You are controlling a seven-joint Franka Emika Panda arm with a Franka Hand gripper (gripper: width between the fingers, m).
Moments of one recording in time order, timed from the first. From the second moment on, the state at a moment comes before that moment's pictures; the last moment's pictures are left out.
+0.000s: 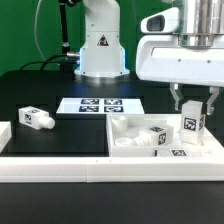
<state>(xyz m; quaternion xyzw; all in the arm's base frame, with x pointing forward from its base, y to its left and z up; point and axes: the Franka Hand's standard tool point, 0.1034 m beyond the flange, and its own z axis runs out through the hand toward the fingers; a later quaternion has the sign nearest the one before) 0.610 0.112 0.082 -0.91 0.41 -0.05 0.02</state>
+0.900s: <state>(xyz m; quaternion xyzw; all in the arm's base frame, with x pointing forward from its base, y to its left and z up) 0.615 0.109 0.087 -0.98 0.19 -0.05 0.01</state>
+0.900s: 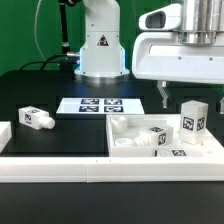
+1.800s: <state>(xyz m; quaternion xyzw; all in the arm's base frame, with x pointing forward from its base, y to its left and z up) 0.621 0.107 0.091 -0.96 -0.28 -0.05 -0.04</state>
